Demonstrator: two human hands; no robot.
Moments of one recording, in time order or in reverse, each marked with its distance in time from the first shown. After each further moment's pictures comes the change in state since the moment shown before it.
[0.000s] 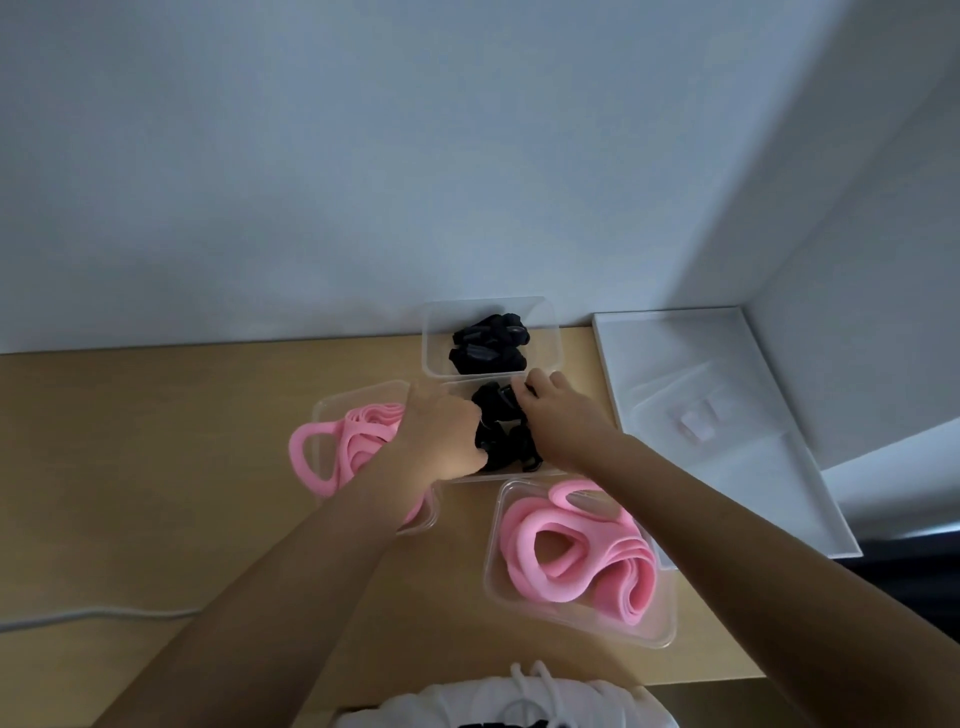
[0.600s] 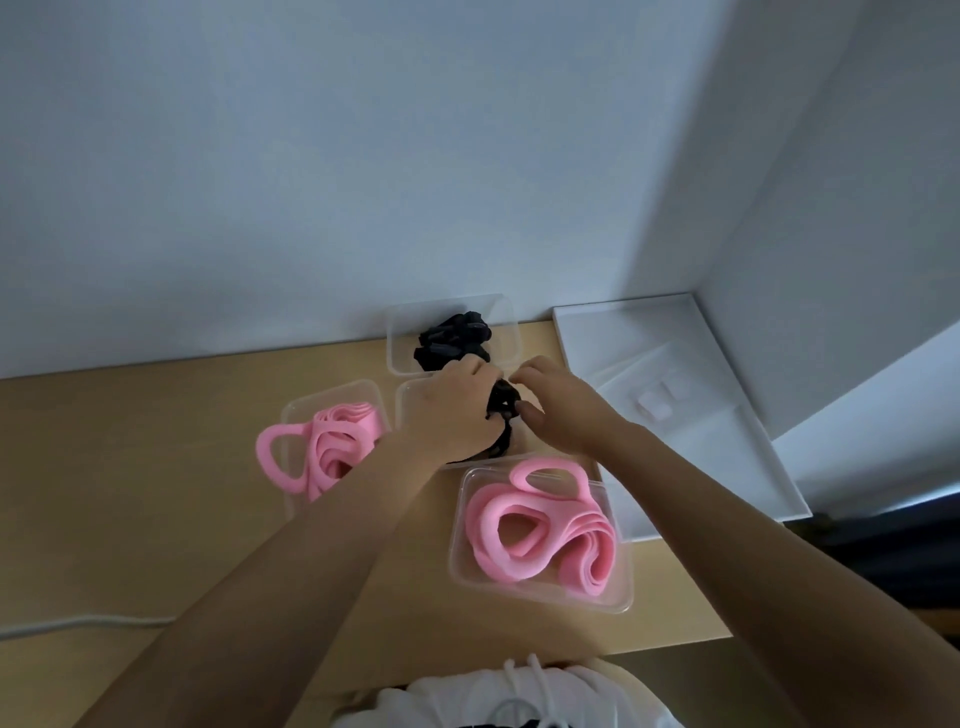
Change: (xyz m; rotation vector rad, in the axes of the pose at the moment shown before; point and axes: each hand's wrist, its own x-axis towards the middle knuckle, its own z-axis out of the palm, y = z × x) left_hand 0.006 0.046 -0.013 -0.278 0.267 0.062; right_hand -0.031 0.036 -0.002 0.413 0.220 -0.016
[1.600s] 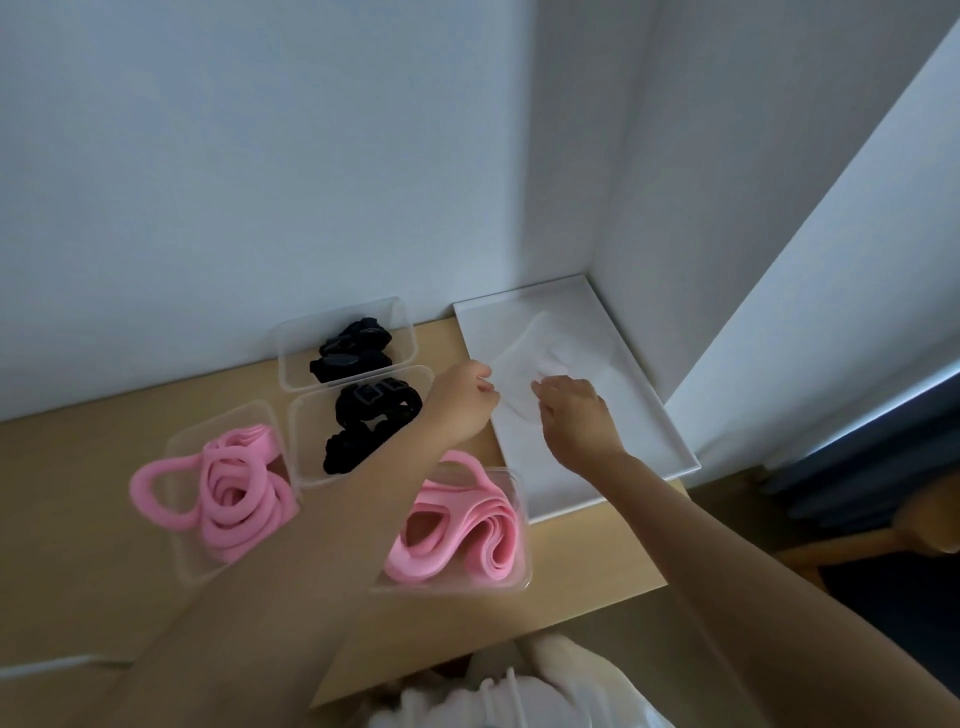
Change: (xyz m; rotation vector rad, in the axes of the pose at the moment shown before) left_hand 0.046 0.100 0.041 -0.577 -0.233 -0.253; right_hand -0.089 0.085 0.000 -0.091 0.234 0.370
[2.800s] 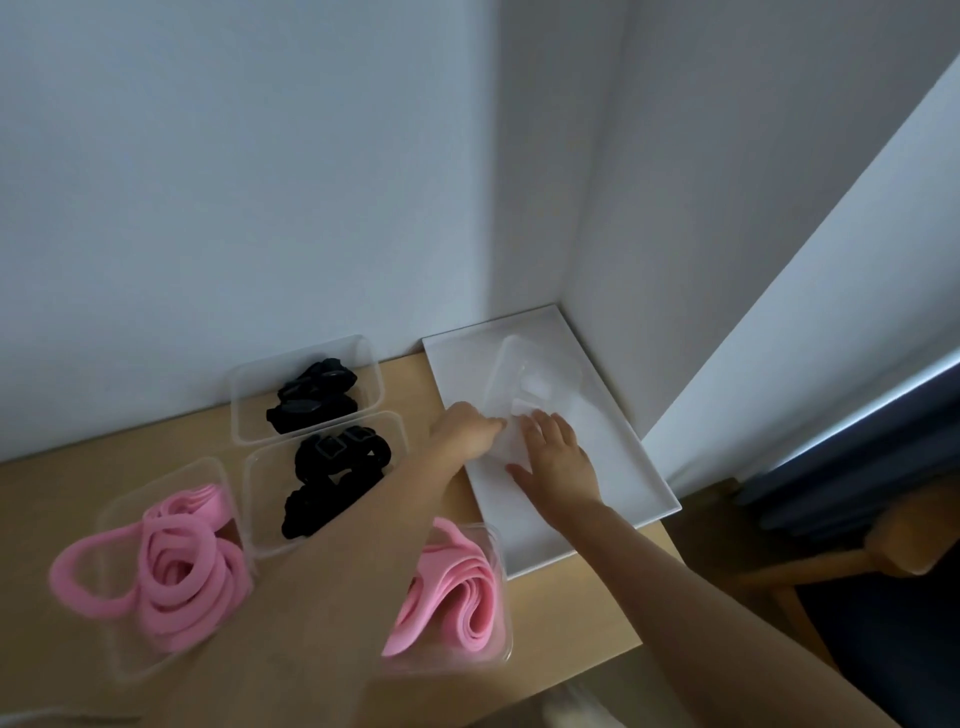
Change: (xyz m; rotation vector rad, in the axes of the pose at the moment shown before) left_hand 0.053 0.014 0.029 0.066 -0.095 -0.258; right_hand 0.007 0.015 0.022 -0.058 -0.120 0.126
